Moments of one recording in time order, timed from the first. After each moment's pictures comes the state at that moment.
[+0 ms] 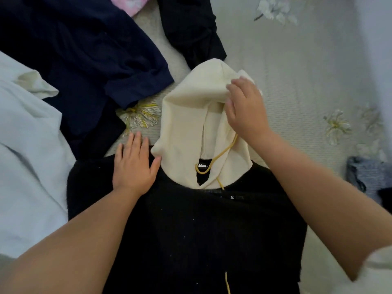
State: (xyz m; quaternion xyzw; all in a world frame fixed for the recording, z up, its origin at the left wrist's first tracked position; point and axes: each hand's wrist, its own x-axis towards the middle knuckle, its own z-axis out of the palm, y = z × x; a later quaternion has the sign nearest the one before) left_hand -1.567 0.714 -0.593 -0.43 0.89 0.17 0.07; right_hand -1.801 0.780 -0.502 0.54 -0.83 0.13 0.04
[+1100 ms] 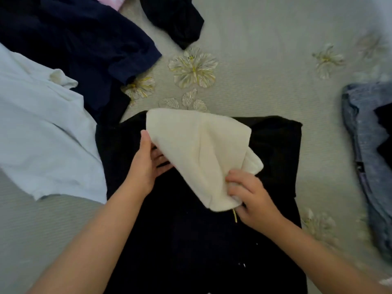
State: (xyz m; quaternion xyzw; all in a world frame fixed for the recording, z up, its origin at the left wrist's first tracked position) left_hand -1.522 0.808 -0.484 -0.52 0.41 0.74 -0.06; right_hand -1.624 1.024 -0.475 0.57 -0.75 0.33 -0.11
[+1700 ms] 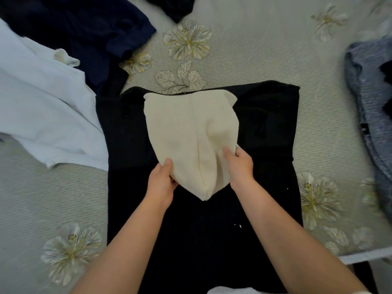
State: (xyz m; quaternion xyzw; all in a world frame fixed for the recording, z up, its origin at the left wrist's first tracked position) left_hand -1.468 0.919 -0.502 -0.60 0.32 0.73 -0.11; right_hand -1.588 1.018 -0.507 -0.15 -0.76 0.51 -0.37
